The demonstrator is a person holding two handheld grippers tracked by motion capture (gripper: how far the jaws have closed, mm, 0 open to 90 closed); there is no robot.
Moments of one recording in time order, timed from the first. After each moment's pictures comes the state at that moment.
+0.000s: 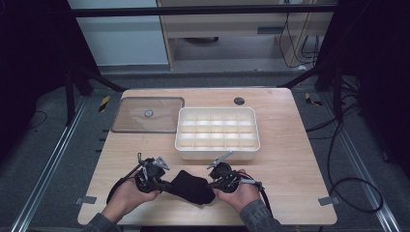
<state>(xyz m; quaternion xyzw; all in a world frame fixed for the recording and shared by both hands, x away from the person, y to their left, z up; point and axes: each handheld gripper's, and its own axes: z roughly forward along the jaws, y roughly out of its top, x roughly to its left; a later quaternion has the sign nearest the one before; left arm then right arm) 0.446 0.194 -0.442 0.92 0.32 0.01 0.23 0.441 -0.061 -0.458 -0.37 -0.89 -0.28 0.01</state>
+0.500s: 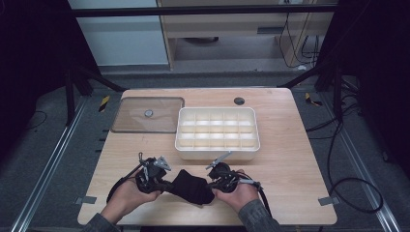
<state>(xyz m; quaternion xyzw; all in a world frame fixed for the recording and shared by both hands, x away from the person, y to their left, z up) 0.440 0.187 -0.431 0.93 0.30 0.02 0.23 0.443 -0.058 -0.462 -0.38 -0.88 -0.28 0.01</state>
